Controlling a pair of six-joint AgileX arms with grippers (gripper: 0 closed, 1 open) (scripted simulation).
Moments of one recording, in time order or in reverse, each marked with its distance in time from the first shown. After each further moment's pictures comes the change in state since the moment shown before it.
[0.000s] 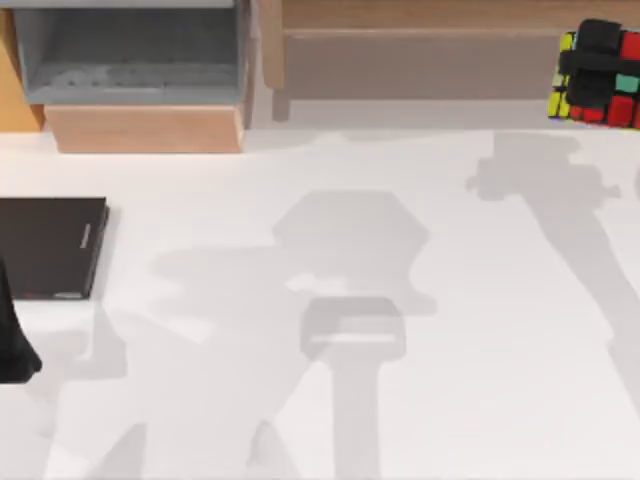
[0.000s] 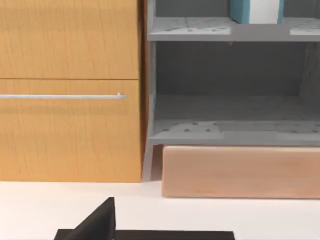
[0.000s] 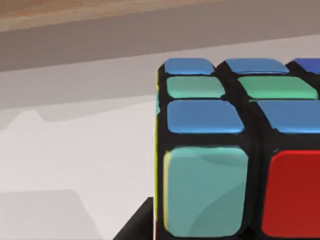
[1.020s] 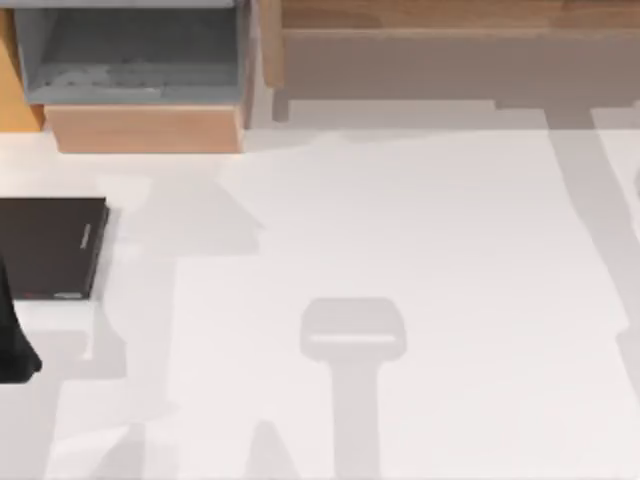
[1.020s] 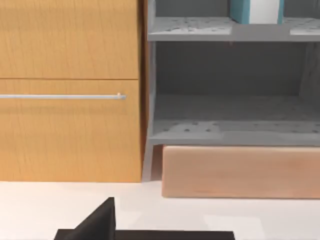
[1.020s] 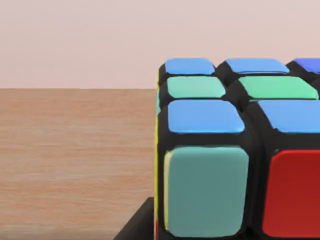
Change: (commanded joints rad) left arm 0.000 0.000 0.000 0.000 0.000 0.000; right arm -0.146 0.022 0.235 0.532 0.032 -0.300
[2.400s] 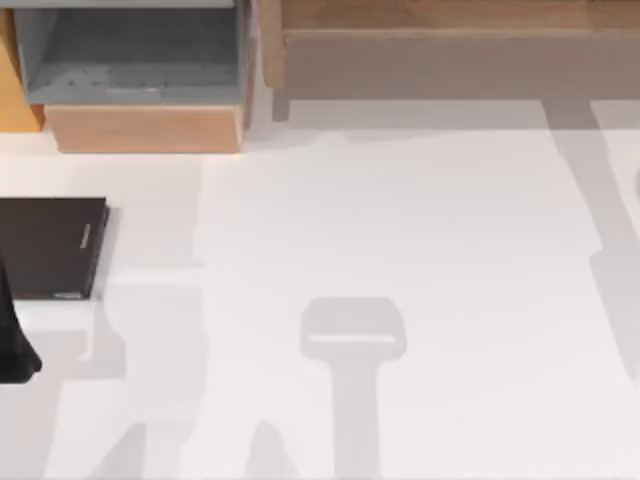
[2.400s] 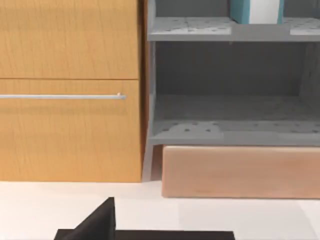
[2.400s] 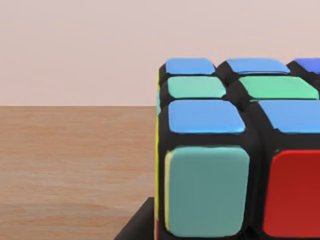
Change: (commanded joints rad) left arm 0.000 0.000 0.000 0.000 0.000 0.000; right arm -0.026 0.378 0.406 -0.050 -0.006 -0.002
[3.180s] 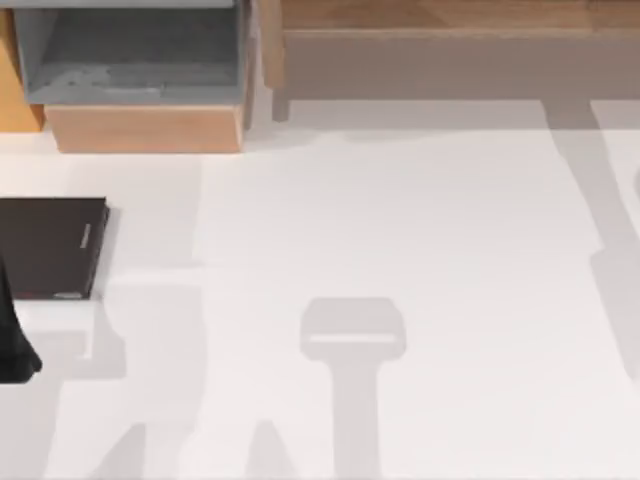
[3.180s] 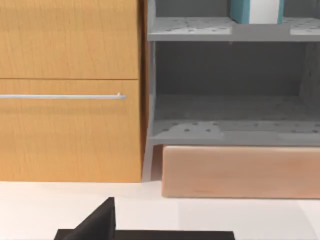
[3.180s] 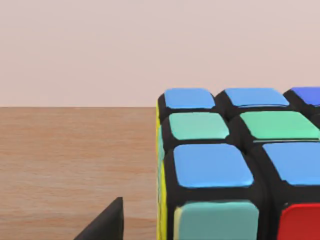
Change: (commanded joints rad) left arm 0.000 0.000 0.000 0.000 0.000 0.000; right arm 0.000 0.000 0.000 0.000 0.000 0.000
